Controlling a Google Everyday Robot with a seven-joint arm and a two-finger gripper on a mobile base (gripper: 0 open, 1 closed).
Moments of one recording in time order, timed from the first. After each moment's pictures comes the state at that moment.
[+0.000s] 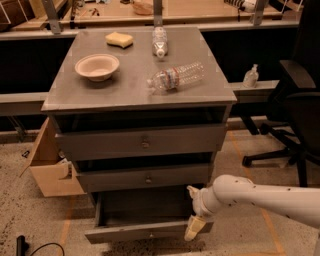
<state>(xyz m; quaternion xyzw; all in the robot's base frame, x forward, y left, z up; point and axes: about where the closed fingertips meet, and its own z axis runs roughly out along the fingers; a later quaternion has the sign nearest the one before) 0.500 -0.111 0.417 -0.64 0.73 0.14 0.21</state>
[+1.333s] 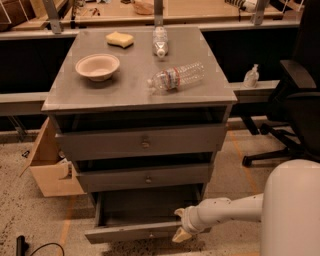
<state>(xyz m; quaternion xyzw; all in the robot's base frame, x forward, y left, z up) 0.494 -0.079 0.308 -0.65 0.72 0.12 0.22</state>
